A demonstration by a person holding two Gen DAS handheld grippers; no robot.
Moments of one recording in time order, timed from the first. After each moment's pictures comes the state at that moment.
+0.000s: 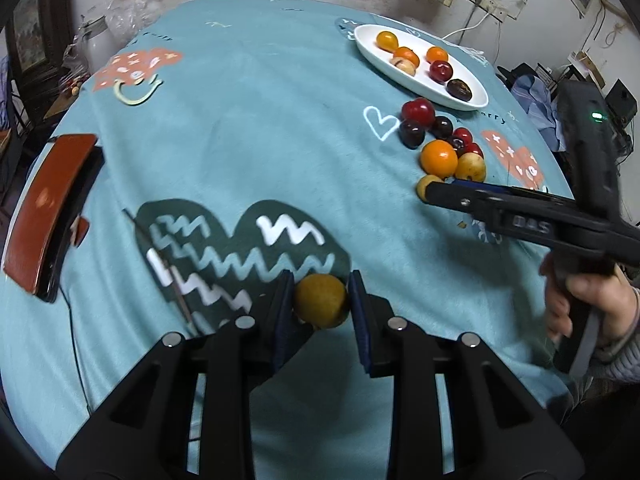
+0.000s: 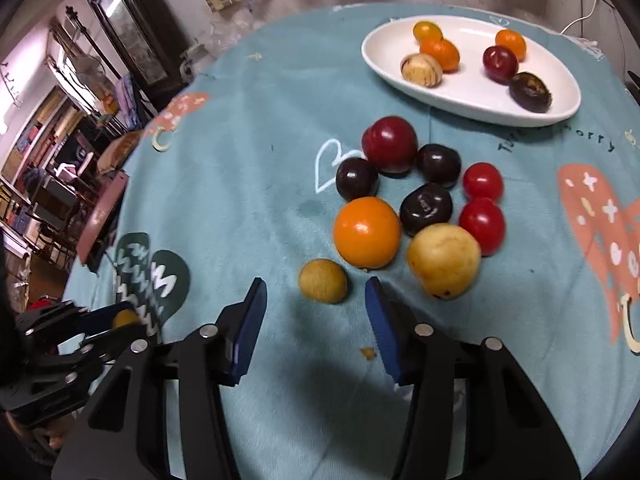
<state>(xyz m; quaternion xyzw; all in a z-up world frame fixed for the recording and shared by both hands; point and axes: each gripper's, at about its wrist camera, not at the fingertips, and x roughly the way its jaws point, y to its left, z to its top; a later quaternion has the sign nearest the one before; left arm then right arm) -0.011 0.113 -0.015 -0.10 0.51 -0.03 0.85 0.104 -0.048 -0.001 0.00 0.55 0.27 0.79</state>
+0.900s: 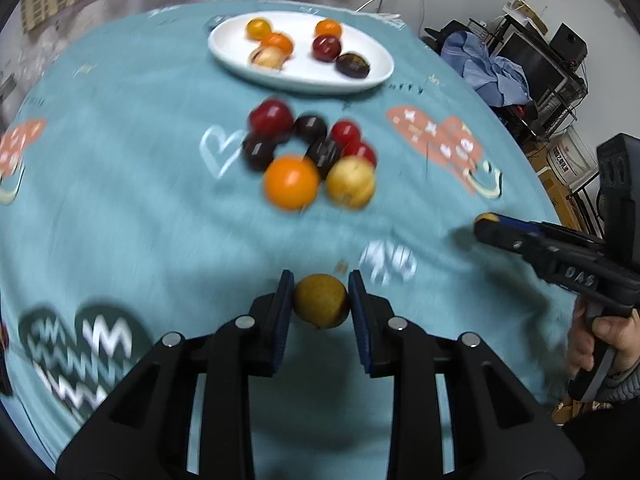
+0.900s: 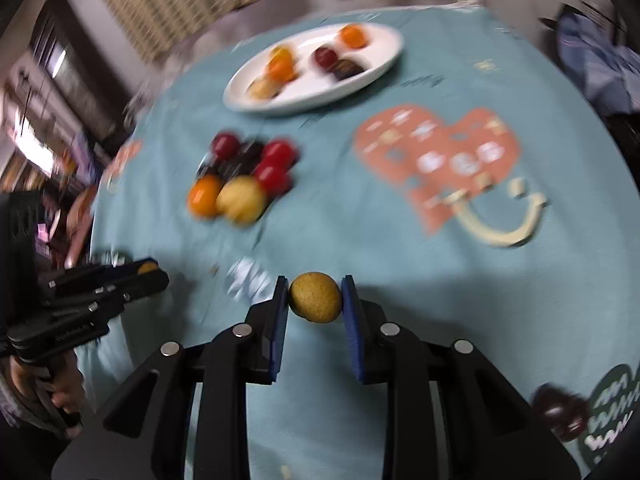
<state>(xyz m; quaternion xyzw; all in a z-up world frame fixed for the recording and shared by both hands) 0.065 -0.002 -0.016 -0.04 0.52 -0.16 0.84 0.071 -0.217 0.032 0.10 0.52 0.16 0.83</state>
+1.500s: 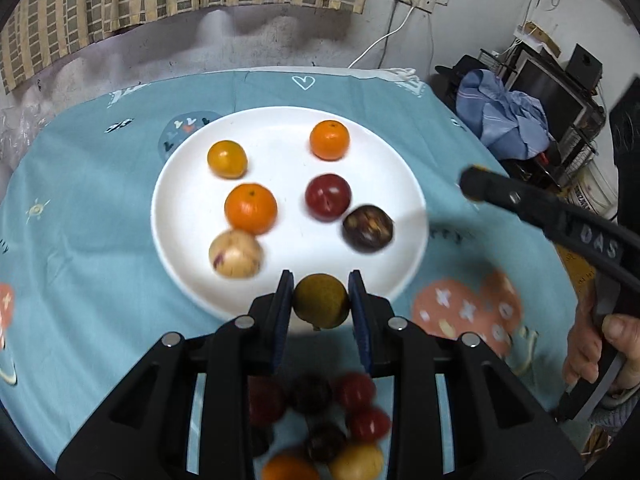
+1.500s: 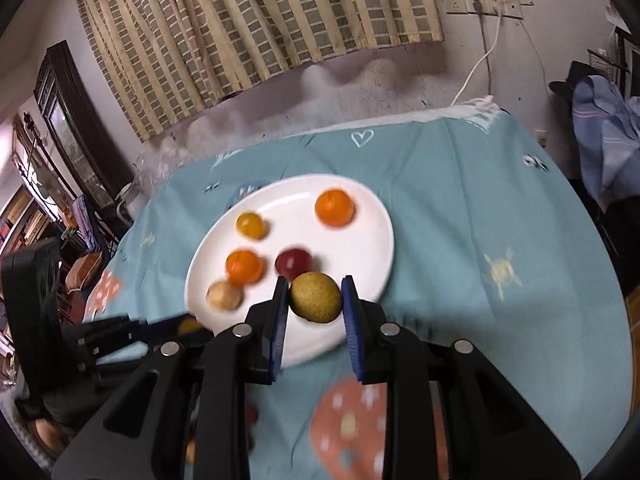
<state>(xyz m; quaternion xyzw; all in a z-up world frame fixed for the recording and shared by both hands) 0.255 -0.049 0.010 -0.02 0.47 -0.14 0.87 0.274 -0.218 0.062 0.11 0.42 0.18 0.88</state>
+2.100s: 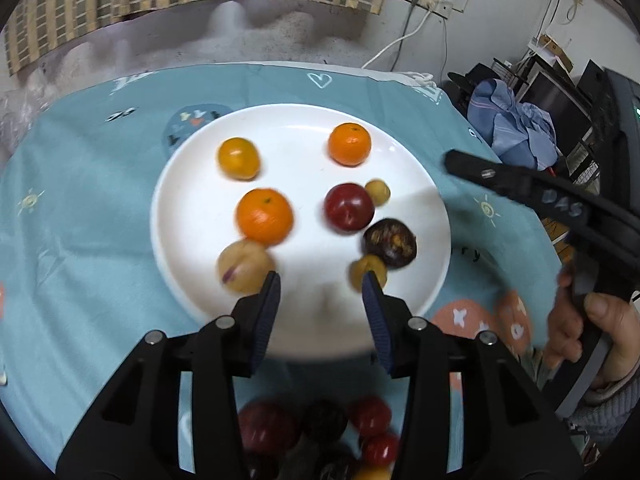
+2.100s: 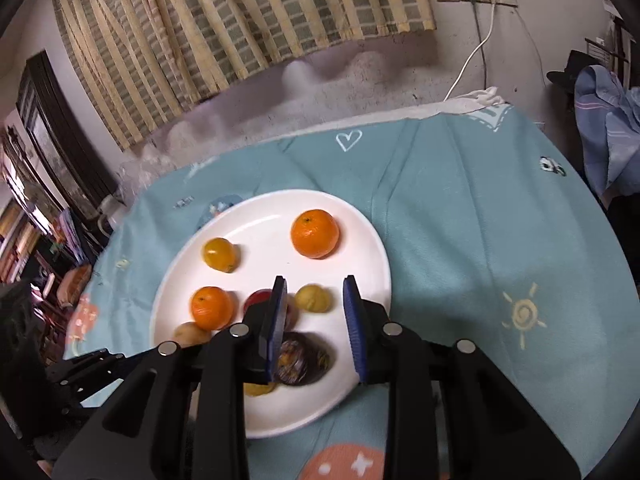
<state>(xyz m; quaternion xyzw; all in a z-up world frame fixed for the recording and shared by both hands) 0.261 -0.031 0.003 -0.05 0.47 -0.12 0.87 0.296 -0.218 0.055 0.13 0.42 0.15 0.88</state>
